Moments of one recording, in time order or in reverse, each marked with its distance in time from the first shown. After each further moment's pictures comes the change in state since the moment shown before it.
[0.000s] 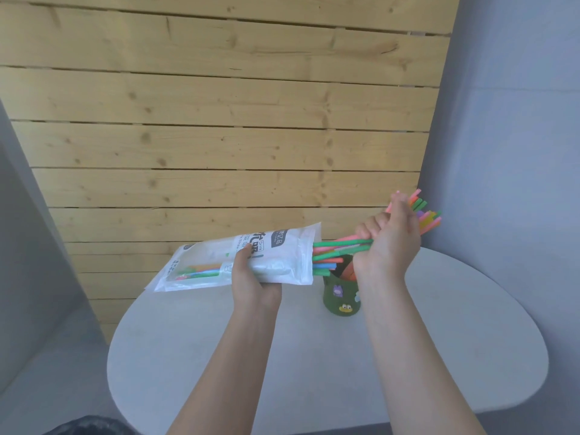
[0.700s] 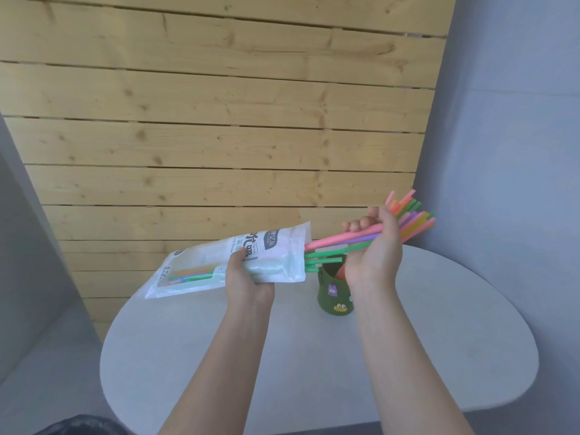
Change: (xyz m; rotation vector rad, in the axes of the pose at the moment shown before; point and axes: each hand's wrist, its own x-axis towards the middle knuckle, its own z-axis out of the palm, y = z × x) left_hand 0.004 0.000 0.000 -0.018 0.065 -0.008; right_hand 0.000 0.009 -0.014 0.032 -0.071 0.115
